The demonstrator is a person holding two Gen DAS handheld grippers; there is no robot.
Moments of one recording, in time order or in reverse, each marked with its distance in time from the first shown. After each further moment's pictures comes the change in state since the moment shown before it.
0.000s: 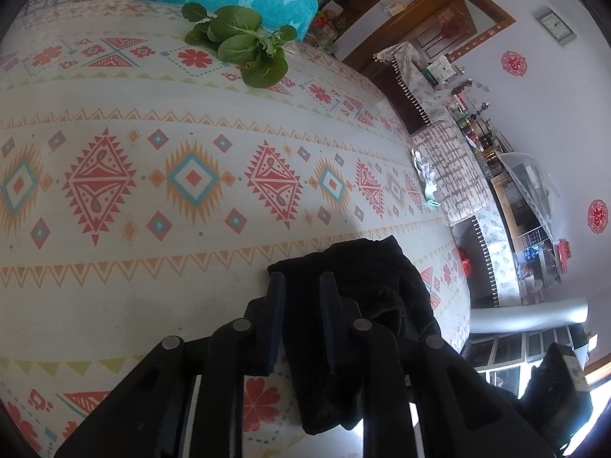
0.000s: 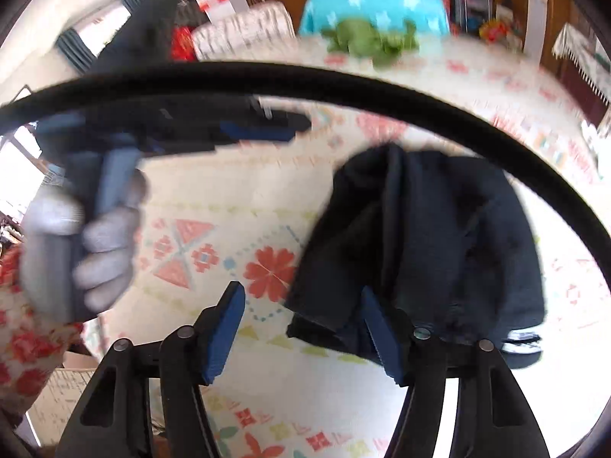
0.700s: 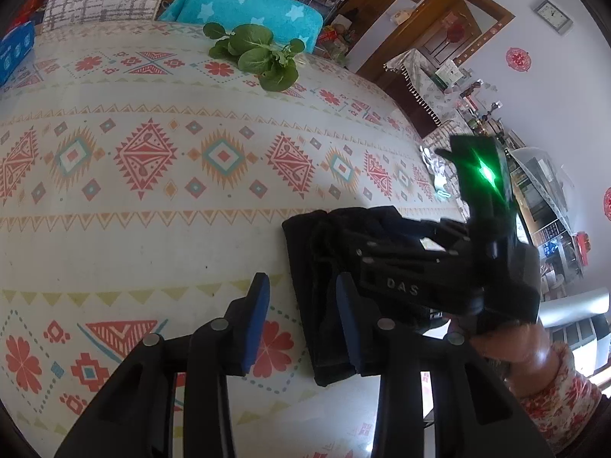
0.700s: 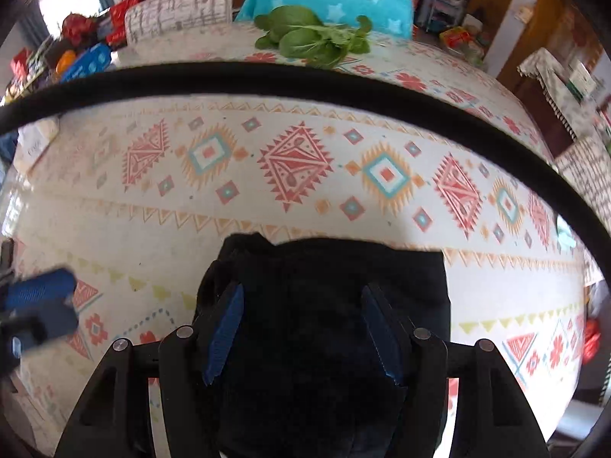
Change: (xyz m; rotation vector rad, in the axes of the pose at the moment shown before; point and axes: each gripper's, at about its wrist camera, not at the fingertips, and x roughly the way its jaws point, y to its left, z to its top) left arm -0.040 -0.010 -0.061 0.031 -0.058 0.097; right arm 0.071 -0.039 0.092 -0.052 0.128 -0.329
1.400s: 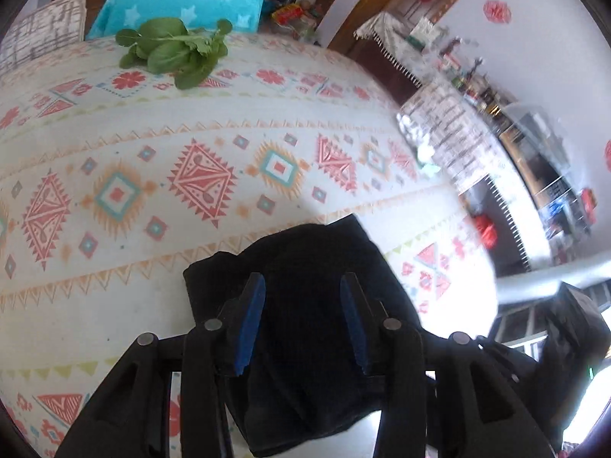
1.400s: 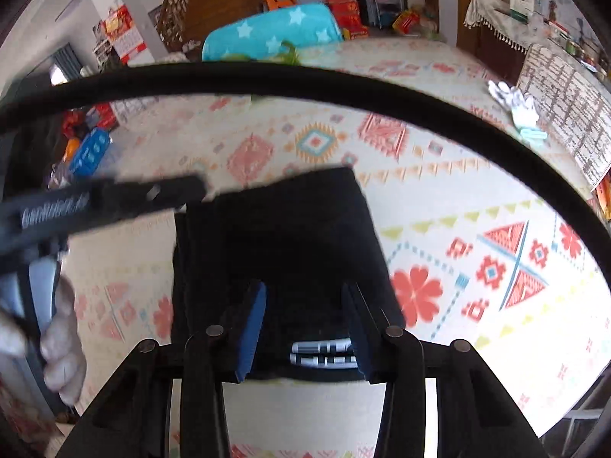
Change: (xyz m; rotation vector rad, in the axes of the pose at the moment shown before) left arm 0.091 -0.088 0.042 0.165 0.092 0.023; right arm -0.054 -0.065 -0.116 0.301 -0.150 0.139
